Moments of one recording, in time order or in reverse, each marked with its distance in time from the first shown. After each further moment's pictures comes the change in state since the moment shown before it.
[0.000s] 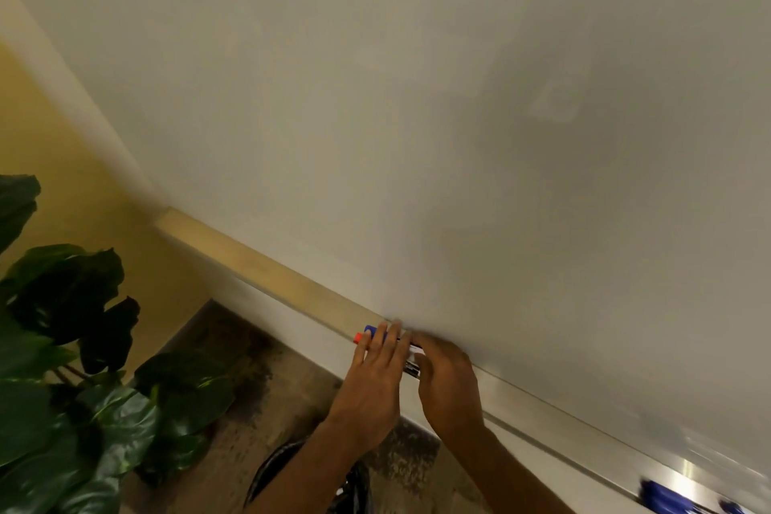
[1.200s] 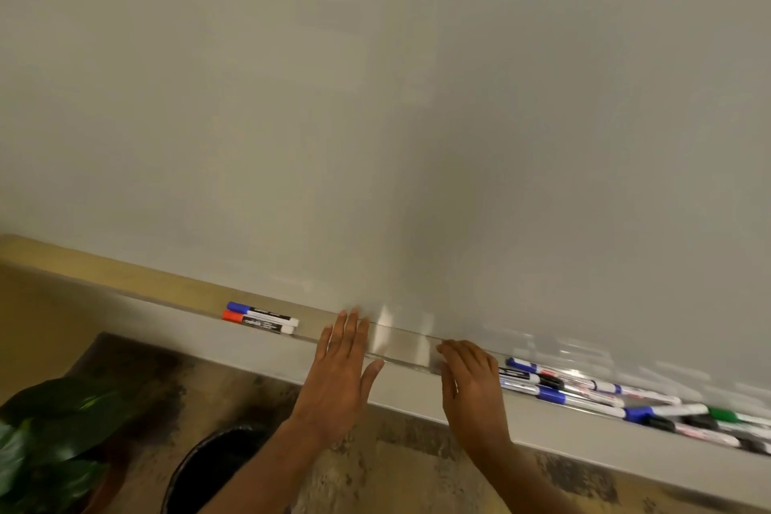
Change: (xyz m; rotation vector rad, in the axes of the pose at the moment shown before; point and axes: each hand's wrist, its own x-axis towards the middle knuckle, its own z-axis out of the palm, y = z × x) left_hand -0.038 0.162 0.018 -0.183 0.199 0.222; right_hand -0.168 0.133 -0.179 -0.264 0.246 0.122
